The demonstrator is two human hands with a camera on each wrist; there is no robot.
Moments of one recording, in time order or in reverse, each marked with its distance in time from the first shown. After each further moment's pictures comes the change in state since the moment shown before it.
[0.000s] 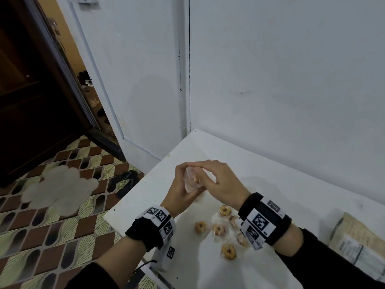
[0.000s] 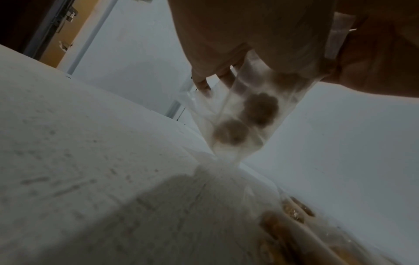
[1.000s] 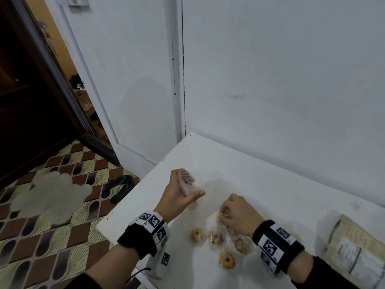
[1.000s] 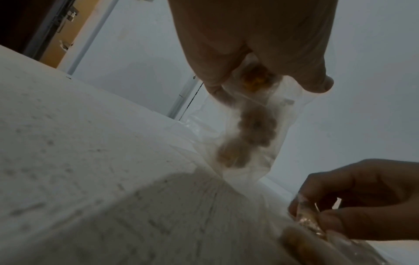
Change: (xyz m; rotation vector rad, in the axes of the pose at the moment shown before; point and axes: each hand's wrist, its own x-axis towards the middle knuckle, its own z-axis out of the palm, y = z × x) left_hand 0.009 -0.013 -0.005 0.048 0.001 -0.060; right_hand -0.058 0.082 0.005 -0.485 -0.361 0.439
